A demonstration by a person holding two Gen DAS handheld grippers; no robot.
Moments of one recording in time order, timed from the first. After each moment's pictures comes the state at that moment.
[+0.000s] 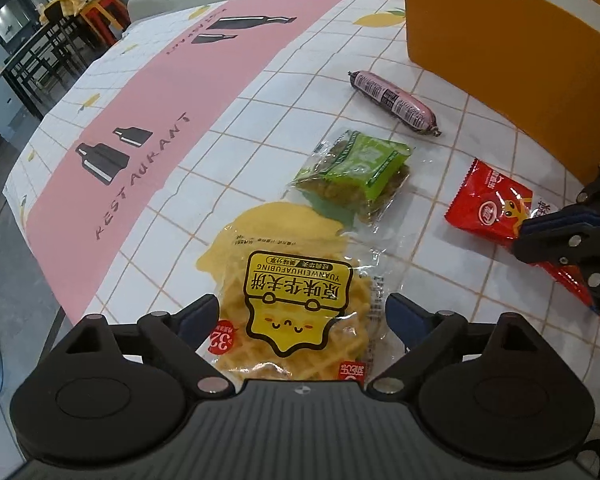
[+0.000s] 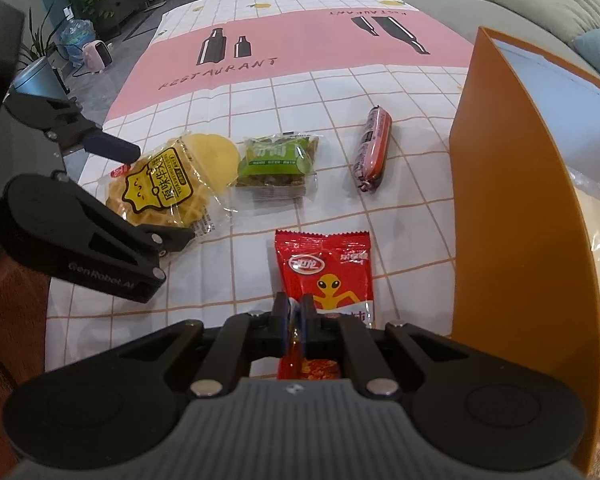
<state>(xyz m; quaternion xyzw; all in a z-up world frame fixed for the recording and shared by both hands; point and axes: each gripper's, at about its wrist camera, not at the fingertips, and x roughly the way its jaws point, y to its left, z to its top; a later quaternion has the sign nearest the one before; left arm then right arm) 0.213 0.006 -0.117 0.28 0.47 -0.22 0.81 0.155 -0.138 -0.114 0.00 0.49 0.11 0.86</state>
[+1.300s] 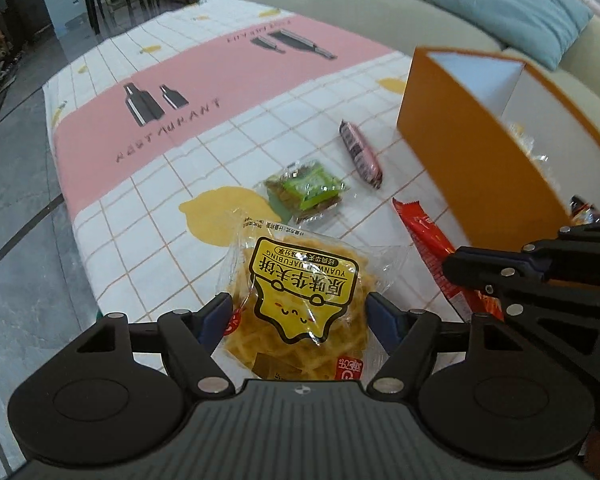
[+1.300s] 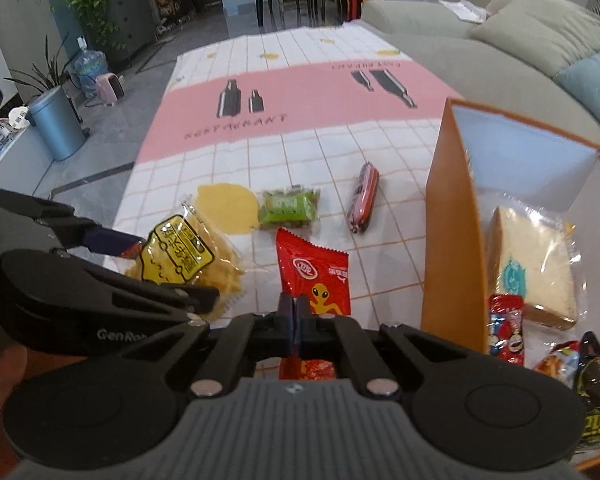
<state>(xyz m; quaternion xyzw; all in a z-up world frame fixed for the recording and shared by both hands) 0.145 -0.004 -0.048 0.09 0.49 -0.15 0.85 0.109 -0.149 -0.044 0.01 0.43 0.12 0.89</state>
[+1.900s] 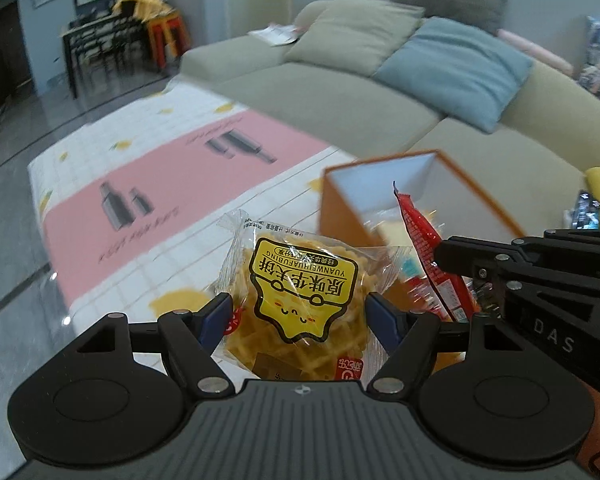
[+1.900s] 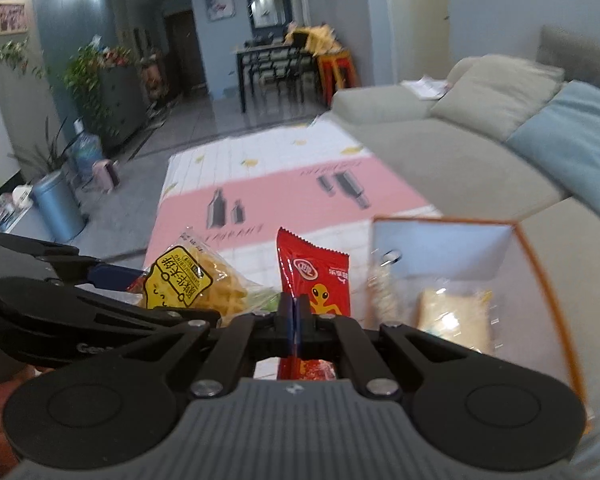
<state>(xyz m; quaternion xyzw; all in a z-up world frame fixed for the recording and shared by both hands) 0.118 -0.060 0.052 0.09 0.40 -0.21 0.89 0.055 -0.218 0.058 0.05 0.32 0.08 0.94</state>
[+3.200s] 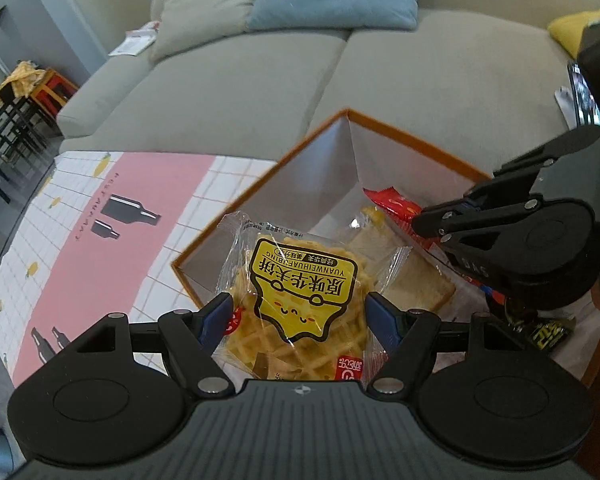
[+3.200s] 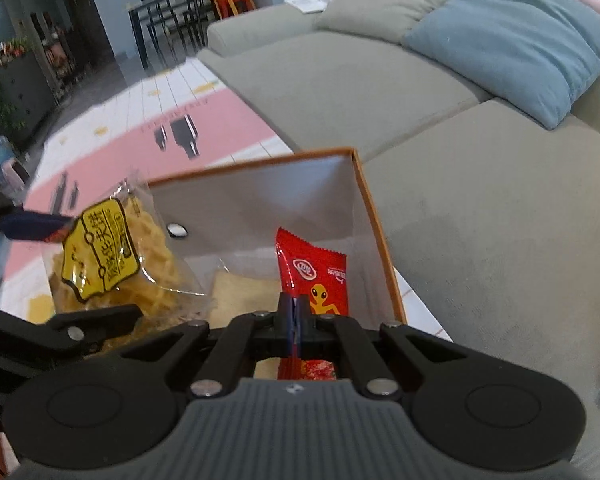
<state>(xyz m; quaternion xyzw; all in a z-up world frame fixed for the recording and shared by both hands) 0.201 -0.247 -0.021 0.31 0.41 -0.29 0.81 0.182 -0.382 -0.039 0.08 0.44 -0.02 0.89</state>
